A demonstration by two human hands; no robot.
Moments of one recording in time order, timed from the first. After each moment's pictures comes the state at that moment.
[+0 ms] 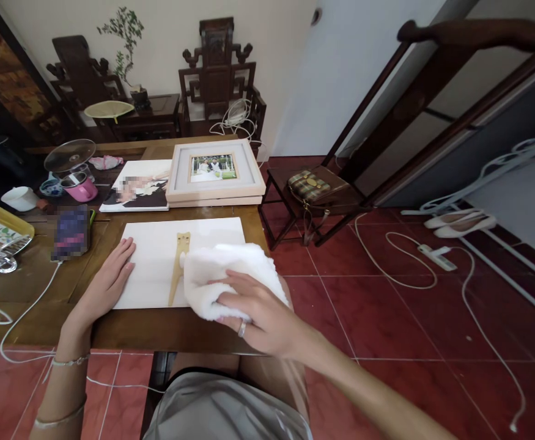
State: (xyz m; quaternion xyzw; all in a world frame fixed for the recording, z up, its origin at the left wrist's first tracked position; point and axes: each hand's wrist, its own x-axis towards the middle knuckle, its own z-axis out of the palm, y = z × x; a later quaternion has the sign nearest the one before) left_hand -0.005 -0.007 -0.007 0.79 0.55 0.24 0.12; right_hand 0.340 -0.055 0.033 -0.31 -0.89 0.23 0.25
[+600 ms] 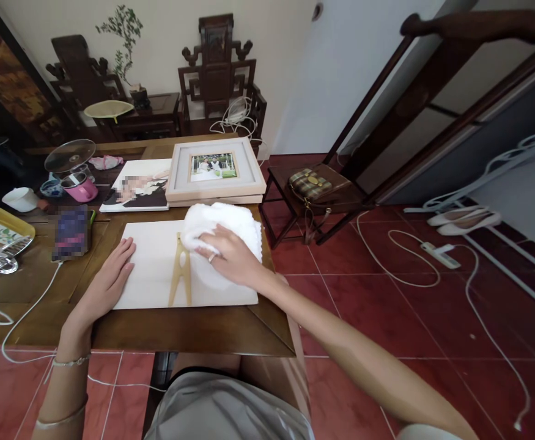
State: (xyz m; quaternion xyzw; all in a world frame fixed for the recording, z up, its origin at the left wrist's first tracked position) left_hand -0.006 -0.006 -0.008 0.79 0.54 0.24 0.13; right_hand 0.303 0.031 0.022 -0.37 -0.85 0.21 0.32
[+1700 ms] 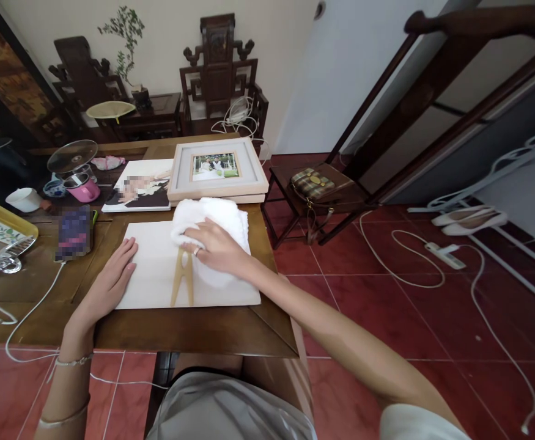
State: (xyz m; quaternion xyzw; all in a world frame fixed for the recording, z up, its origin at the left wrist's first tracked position) left_hand -0.005 -0.007 -0.006 0.79 0.55 0.24 0.13; right_hand 0.281 0.053 0.025 -0.34 -0.88 0.19 0.27
